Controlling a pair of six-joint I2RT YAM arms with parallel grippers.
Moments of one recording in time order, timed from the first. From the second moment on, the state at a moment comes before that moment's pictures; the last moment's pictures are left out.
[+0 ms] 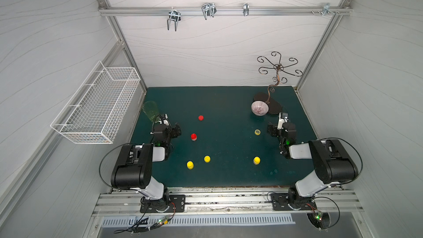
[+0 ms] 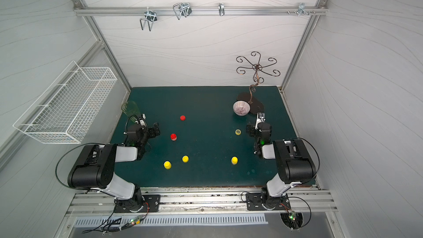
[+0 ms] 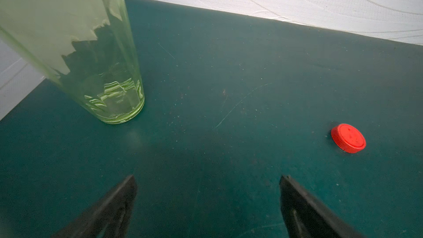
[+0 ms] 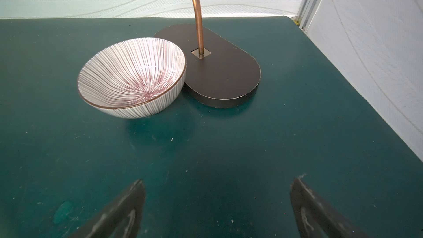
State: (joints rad) left arm 0.07 1.54 0.39 0.71 -0.03 -0.12; right arm 0.12 1.58 0.40 0.78 0.17 0.03
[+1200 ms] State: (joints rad) left arm -1.15 0.81 0.50 -0.17 -0.16 -0.33; right arm 0.85 1.04 0.78 -1.03 -0.05 0.69
